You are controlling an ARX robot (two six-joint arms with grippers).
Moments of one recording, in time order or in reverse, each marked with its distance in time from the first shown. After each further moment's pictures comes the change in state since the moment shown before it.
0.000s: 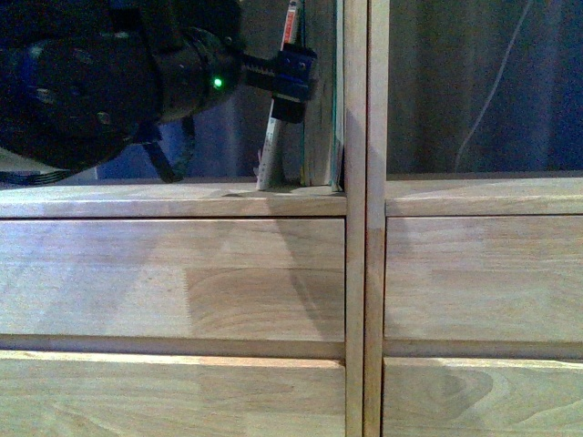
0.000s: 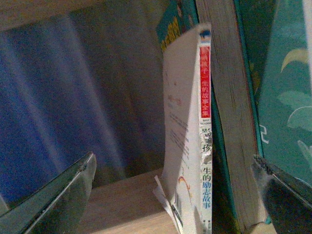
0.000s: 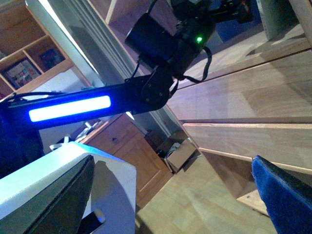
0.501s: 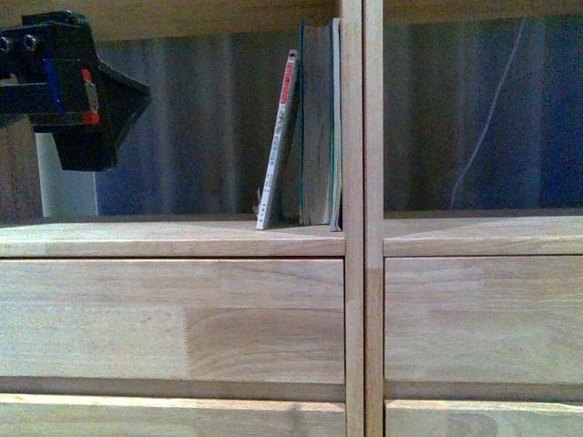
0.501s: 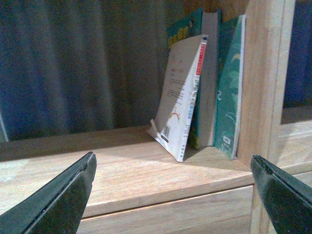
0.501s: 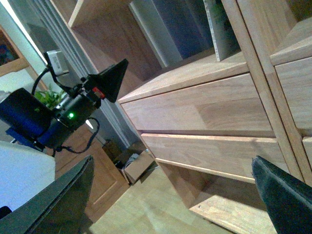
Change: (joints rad) left arm 0.134 -0.621 -0.690 0.026 0.216 -0.290; right arm -0.094 -0.047 -0.028 -0.068 0.077 -0.150
